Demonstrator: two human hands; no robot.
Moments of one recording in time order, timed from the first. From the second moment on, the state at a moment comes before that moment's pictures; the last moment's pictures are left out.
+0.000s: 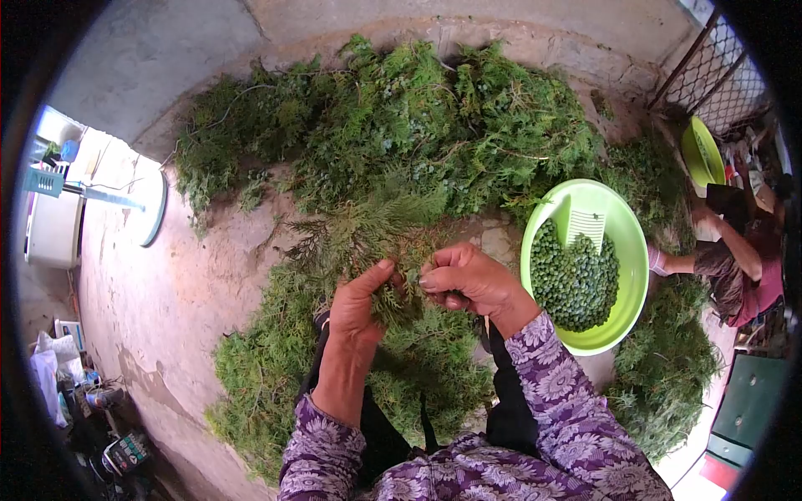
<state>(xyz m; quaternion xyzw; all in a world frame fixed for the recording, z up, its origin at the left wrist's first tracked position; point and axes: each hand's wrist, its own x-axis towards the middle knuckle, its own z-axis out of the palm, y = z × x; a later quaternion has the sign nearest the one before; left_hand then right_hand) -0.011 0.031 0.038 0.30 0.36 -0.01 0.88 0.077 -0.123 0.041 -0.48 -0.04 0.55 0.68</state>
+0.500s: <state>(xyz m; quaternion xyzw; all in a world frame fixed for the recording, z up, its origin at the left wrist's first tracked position) -0.014 0.054 0.023 0.17 0.27 0.03 0.95 0.071 -0.127 0.060 -0.41 0.00 0.48 0.78</state>
